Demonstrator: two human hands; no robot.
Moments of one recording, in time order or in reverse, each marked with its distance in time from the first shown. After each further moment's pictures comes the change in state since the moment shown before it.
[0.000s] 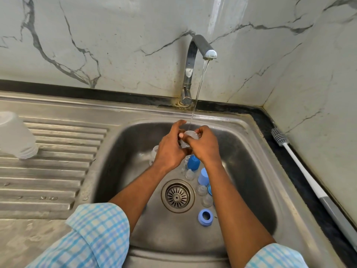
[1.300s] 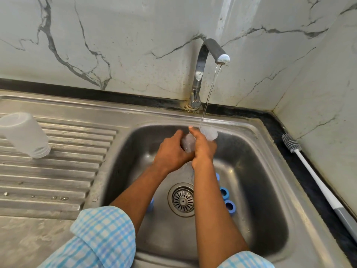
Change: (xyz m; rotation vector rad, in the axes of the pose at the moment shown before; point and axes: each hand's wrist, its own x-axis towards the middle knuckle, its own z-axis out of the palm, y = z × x) left_hand 0.006 -0.007 -0.020 0.253 -0.028 -0.063; right_hand 0.001 -0.019 0.043 0.964 0.192 0.538
